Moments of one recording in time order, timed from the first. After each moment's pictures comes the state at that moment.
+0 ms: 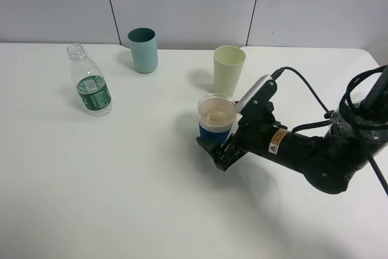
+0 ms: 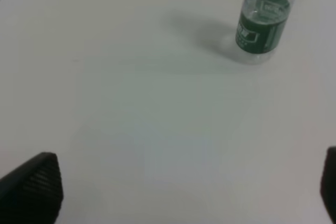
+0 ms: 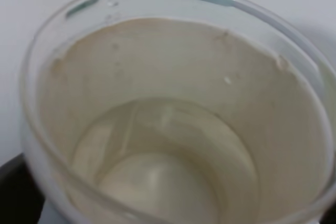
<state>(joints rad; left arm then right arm) 0.02 -0.01 -0.50 0.02 1.05 -0.01 0.55 2.08 -0.42 -0.19 -1.21 -0.28</state>
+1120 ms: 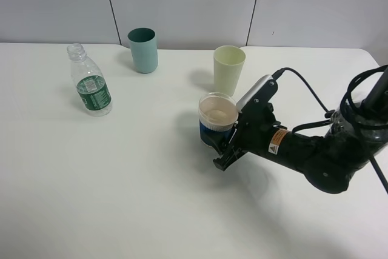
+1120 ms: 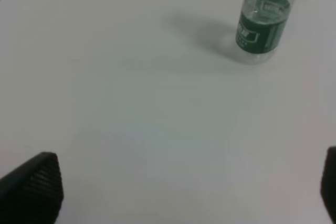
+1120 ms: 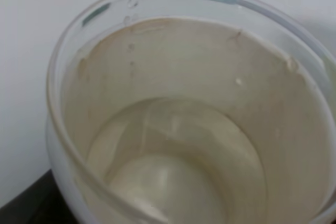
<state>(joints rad) 0.02 -0.01 -0.50 0.02 1.05 -0.01 0.55 2.06 -0.42 -0.19 -1.20 -0.22</state>
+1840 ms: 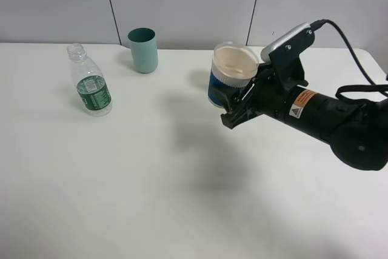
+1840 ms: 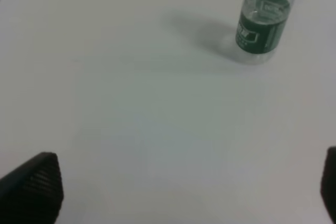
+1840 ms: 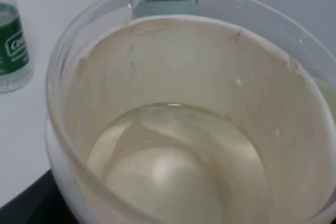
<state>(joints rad) 0.02 -0.01 -0.50 0.02 1.05 -0.01 0.55 1.65 -0.42 -0.10 -0.92 -0.14</state>
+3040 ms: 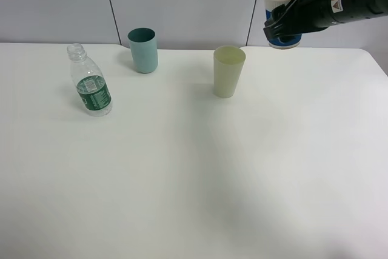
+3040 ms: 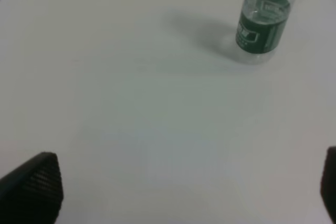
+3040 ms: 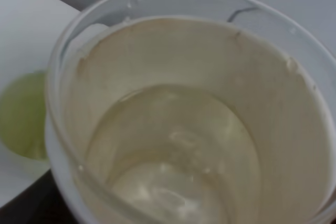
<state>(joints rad) 0.02 -0.01 -0.50 0.02 1.05 -0.01 0.38 1.45 -0.95 -0.78 0.20 0.44</state>
